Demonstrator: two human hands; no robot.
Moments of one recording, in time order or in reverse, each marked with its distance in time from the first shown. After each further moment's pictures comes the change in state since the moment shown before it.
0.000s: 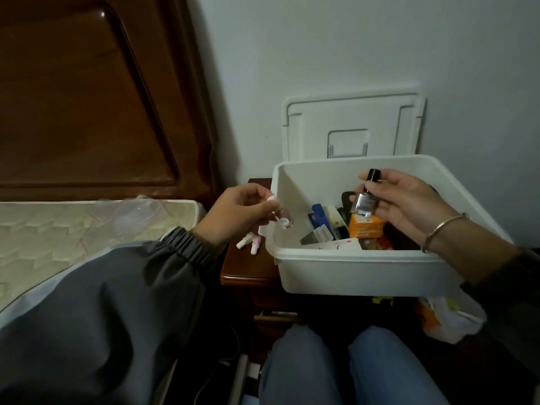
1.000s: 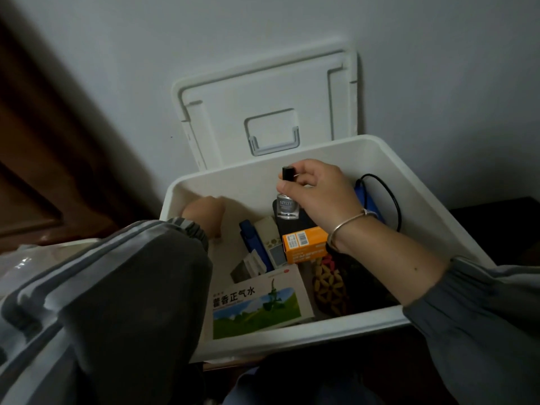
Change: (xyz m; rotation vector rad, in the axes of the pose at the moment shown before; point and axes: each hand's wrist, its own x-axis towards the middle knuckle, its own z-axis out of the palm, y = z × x) left_hand 0.237 -0.101 0.093 1.491 -0.269 -0.168; right_hand 0.104 0.035 -0.053 -0.490 0.278 -0.166
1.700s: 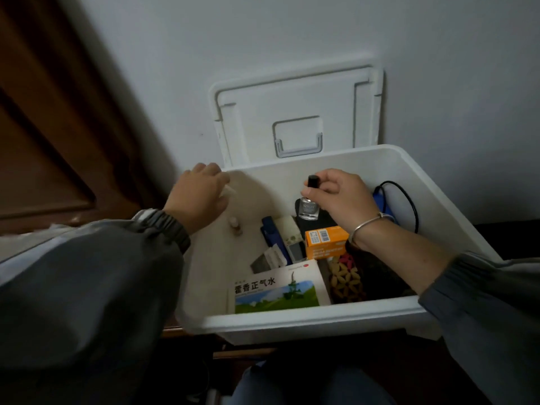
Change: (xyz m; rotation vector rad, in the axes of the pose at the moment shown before) left_hand -0.065 -0.047 -0.036 -0.064 0.525 0.150; right_hand -0.001 0.009 0.008 -0.044 -0.056 0.016
